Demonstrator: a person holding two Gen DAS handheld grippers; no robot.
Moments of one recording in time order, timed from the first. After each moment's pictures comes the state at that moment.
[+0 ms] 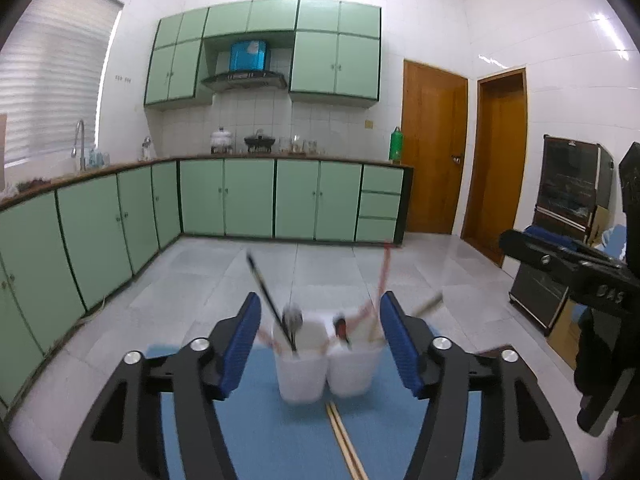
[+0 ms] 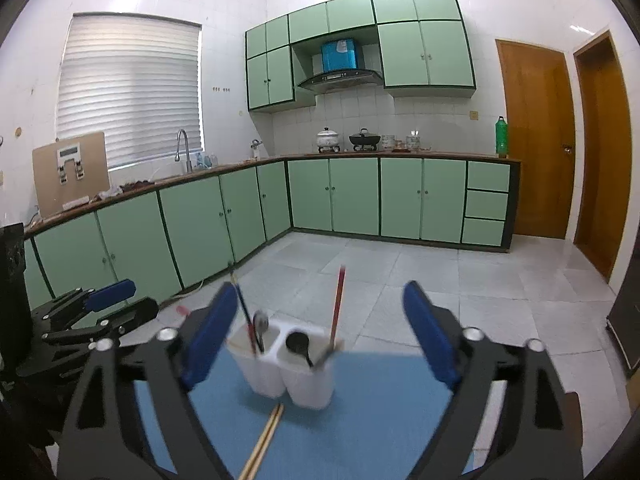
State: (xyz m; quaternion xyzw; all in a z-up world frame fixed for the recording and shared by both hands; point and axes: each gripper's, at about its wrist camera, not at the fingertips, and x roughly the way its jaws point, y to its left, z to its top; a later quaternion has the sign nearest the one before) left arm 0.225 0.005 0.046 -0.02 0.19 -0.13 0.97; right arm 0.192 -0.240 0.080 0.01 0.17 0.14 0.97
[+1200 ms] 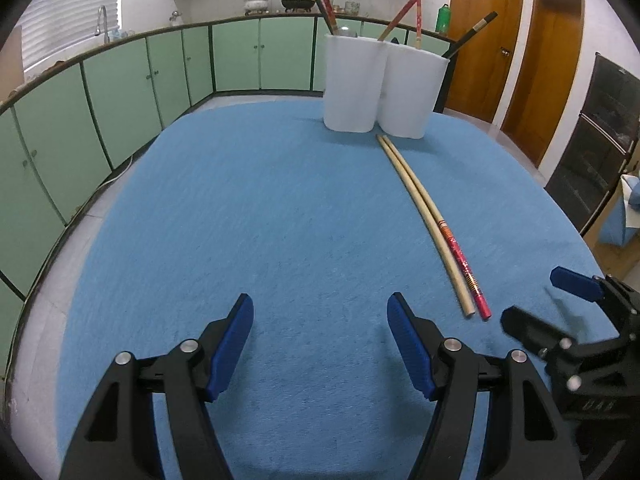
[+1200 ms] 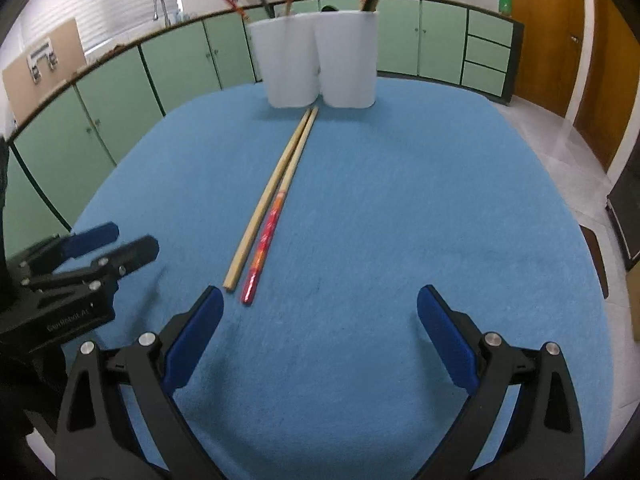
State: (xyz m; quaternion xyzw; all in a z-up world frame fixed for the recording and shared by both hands) left arm 0.144 0.031 -0.157 -0.01 0.41 -0.06 0.91; right arm 0.101 -0.150 -0.146 -0.02 0.44 0.11 0.89
